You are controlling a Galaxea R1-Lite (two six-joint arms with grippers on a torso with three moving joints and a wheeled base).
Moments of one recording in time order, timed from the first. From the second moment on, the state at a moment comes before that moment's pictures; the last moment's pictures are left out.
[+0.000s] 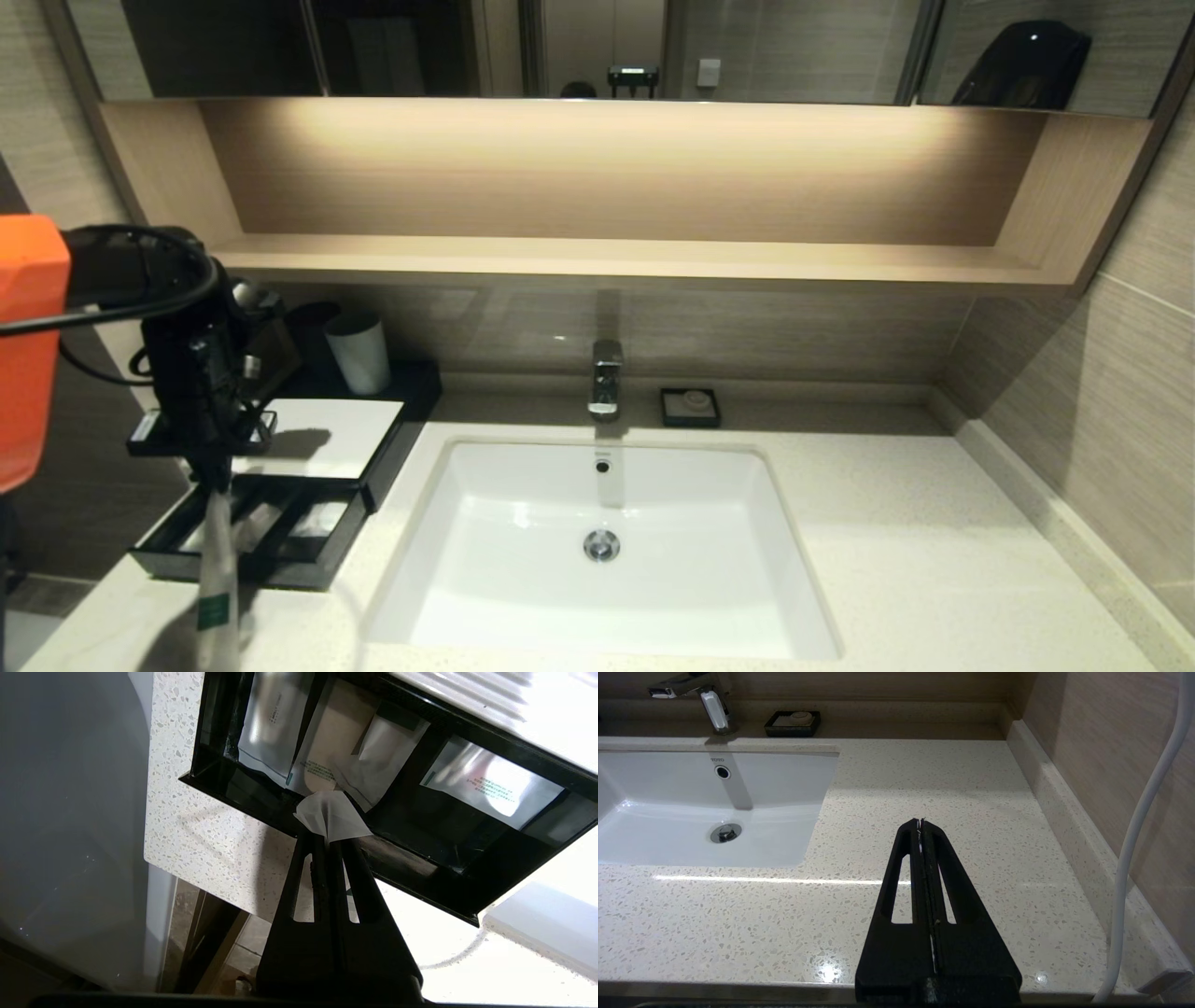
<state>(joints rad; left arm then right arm) 0.13 2.24 -1.95 1.19 0.23 -0.14 0.00 0.00 0.00 0.01 -0.01 0.00</state>
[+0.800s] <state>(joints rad) 0.13 2.26 -1.95 1.15 0.23 -0.13 0.00 0.00 0.00 0.01 -0.01 0.00</state>
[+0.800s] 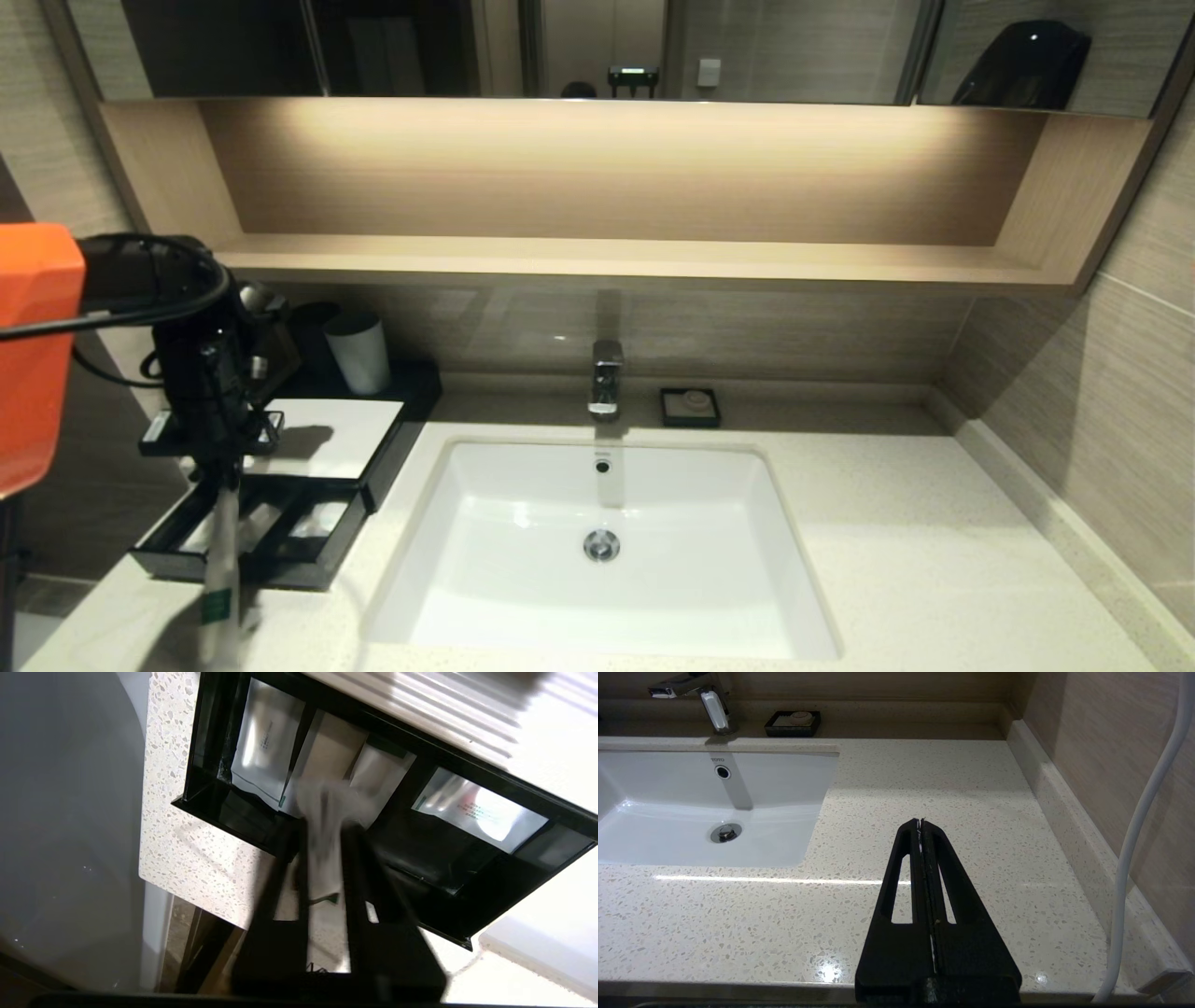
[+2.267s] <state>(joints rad) 0.15 1.81 -1.39 0.99 0.06 -0.14 0.00 0.00 0.00 0.01 -0.01 0.00</state>
